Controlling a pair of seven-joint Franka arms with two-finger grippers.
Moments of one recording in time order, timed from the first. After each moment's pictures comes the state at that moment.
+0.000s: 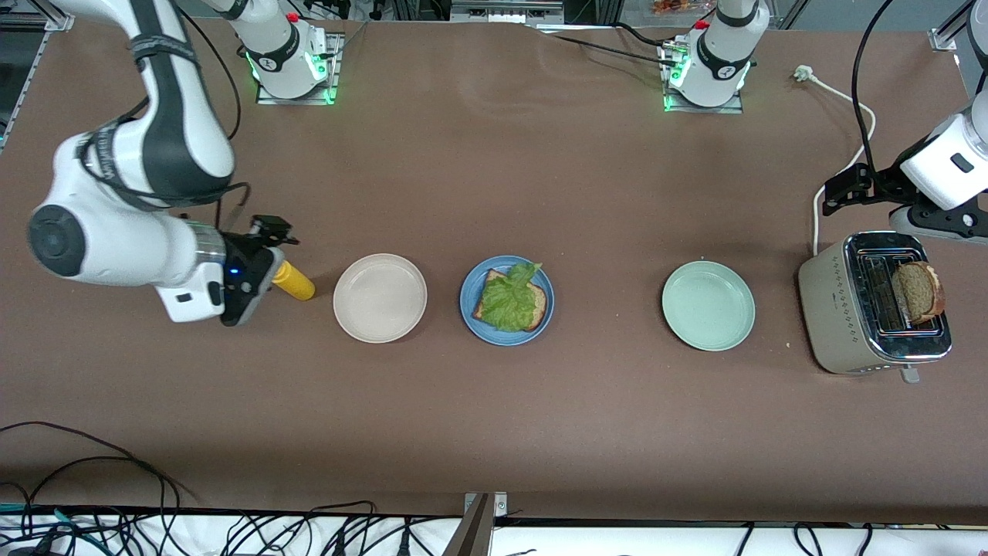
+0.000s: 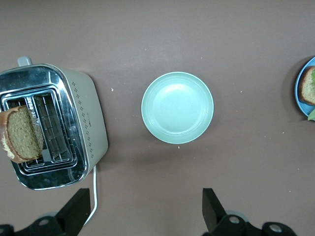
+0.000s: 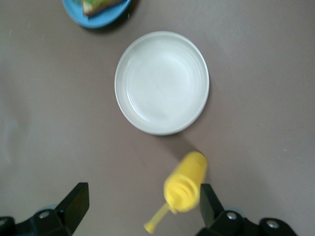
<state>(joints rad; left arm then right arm) 0.00 0.04 0.00 -1.64 0.00 1.63 0.14 0.20 0.41 -0.06 -1.51 0.26 1.68 -0.93</state>
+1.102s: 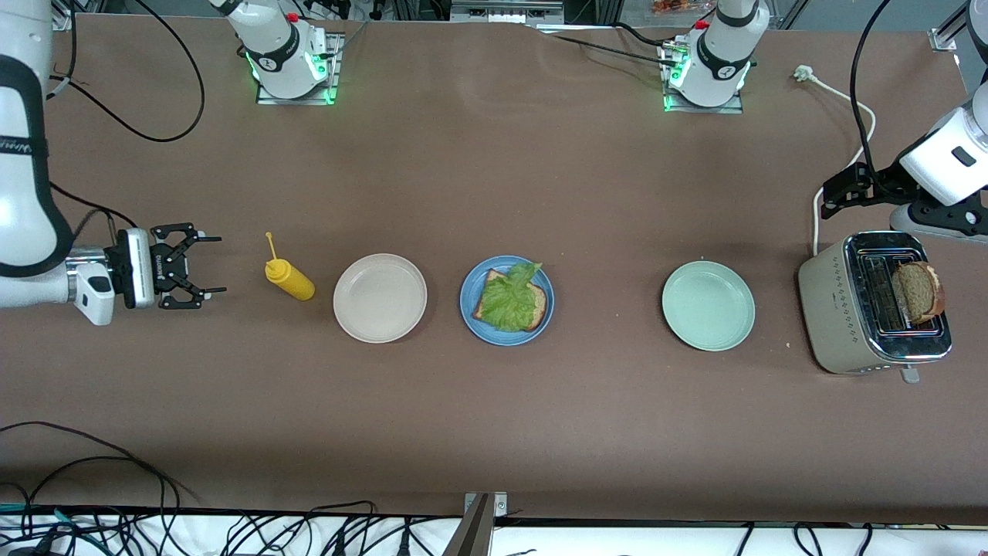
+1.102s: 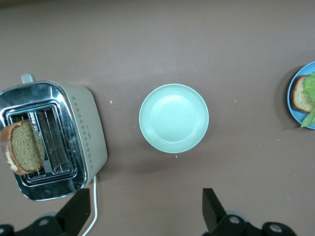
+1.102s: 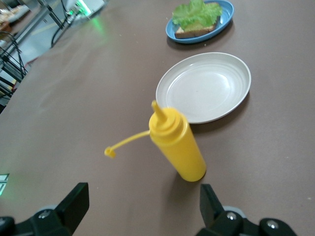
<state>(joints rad) -0.01 0.05 -0.01 -1.60 0.00 1.64 0.14 -0.20 0.57 -0.05 -1.60 0.62 1.55 -1.97</state>
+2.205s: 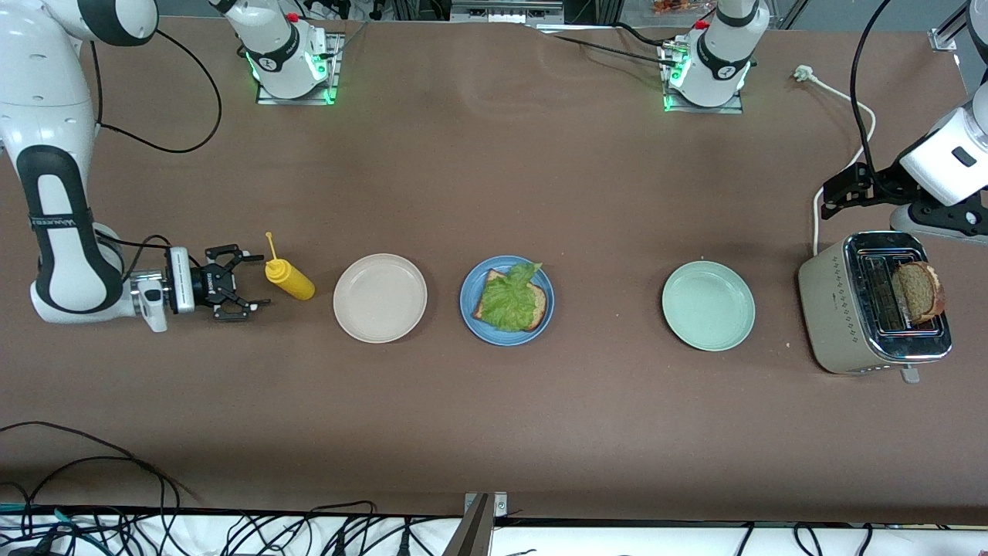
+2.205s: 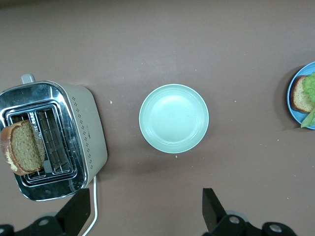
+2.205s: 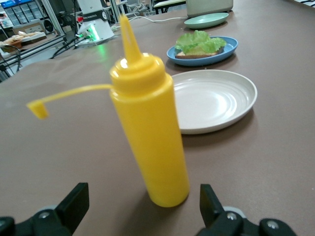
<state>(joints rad) -0.01 0.05 -0.01 -1.60 0.00 1.64 0.14 -0.23 0.82 -0.03 -1.60 0.86 1.60 -2.34</state>
